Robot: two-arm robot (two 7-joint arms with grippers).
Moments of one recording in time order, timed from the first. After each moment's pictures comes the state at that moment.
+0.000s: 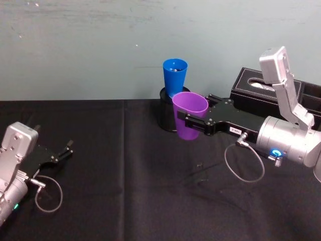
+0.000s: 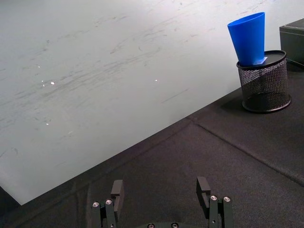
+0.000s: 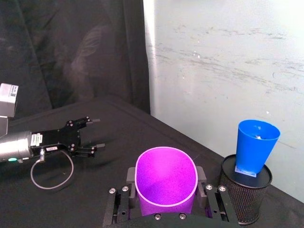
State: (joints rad) left arm -0.20 0.60 0.45 -1.41 -0.25 -0.12 0.03; right arm 0.41 0.57 -0.43 -1.60 0.58 0.22 0.52
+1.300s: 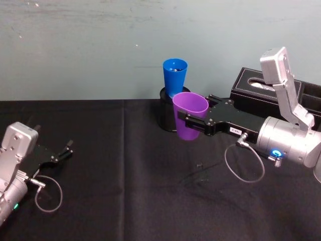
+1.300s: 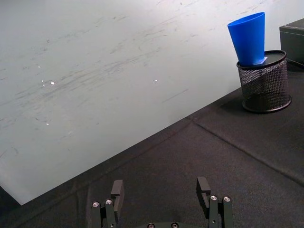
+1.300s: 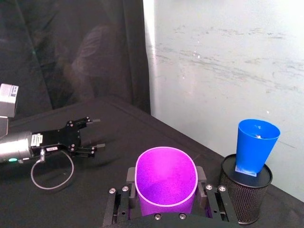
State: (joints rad) left arm -0.20 0.60 0.45 -1.41 -0.25 -0.12 0.03; right arm 0.41 0.57 -0.43 -1.59 0.58 0.22 0.52
